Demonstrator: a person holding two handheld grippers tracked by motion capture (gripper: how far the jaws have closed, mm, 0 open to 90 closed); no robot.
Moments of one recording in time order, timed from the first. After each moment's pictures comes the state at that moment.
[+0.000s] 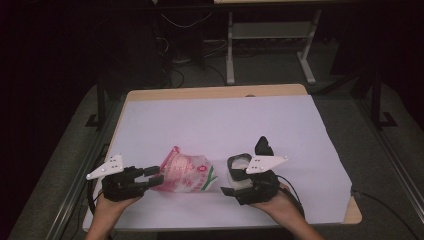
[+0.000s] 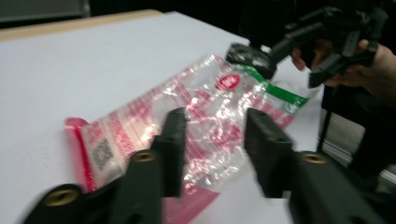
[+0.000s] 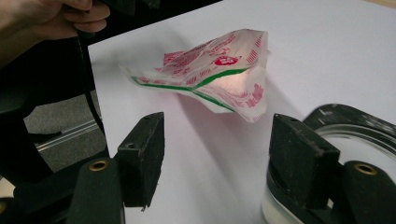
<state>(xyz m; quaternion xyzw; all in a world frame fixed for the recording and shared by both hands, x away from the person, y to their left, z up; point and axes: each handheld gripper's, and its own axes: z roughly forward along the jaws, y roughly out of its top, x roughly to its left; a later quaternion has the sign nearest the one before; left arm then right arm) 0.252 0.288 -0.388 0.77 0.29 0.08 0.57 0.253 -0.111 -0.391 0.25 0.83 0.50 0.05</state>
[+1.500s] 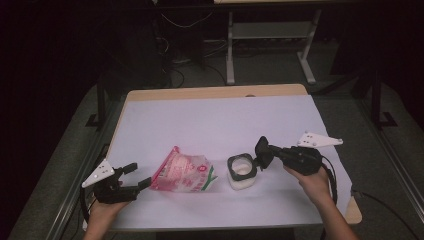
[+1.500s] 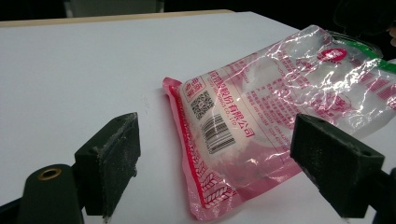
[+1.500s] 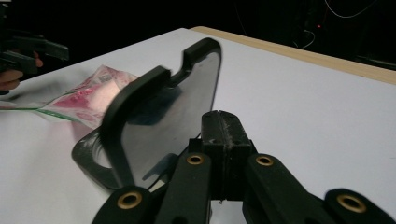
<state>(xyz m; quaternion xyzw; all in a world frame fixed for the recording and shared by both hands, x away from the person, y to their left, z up) 0.253 0.323 -0.429 0.74 0.37 0.16 0.53 0.301 -0.220 -0.391 0.33 0.76 0.54 0.14</state>
